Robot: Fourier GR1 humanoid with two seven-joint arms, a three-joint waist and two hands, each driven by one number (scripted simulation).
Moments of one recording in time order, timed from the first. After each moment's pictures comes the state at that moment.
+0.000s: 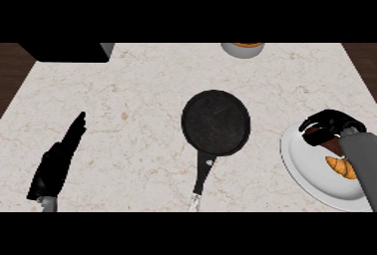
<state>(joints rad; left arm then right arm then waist) 0.04 0.29 -0.07 -1.59 -0.10 0.08 0.15 -0.52 -0.46 -0.01 -0.78 0.37 0.48 0.55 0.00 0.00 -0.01</state>
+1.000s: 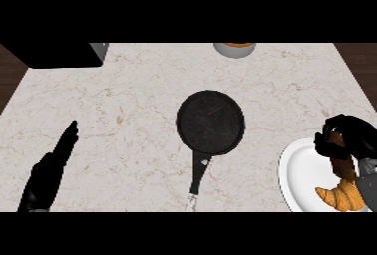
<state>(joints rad) 0.12 0.27 -0.03 -1.65 -0.13 0.07 0.16 -0.21 -0.56 0.12 -1.31 0.69 0.08 0.37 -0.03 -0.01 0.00</state>
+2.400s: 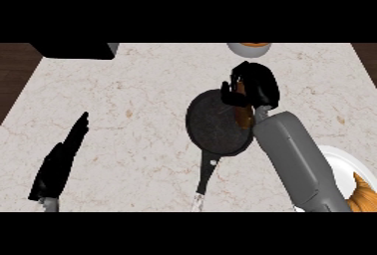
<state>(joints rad) 0.05 0.24 -0.03 -1.61 -0.15 0.02 0.14 -0.70 -0.11 0.17 -1.04 0.80 -0.17 0.32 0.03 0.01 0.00</state>
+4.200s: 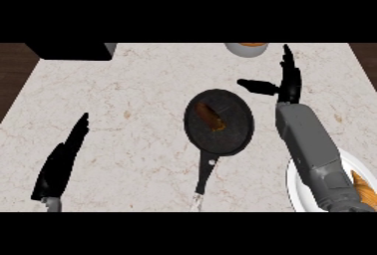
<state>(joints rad) 0.05 0.22 -0.02 -1.59 -0.18 0.02 0.13 -0.86 -0.13 -0.28 -0.47 0.11 -0.49 -0.25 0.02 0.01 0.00</state>
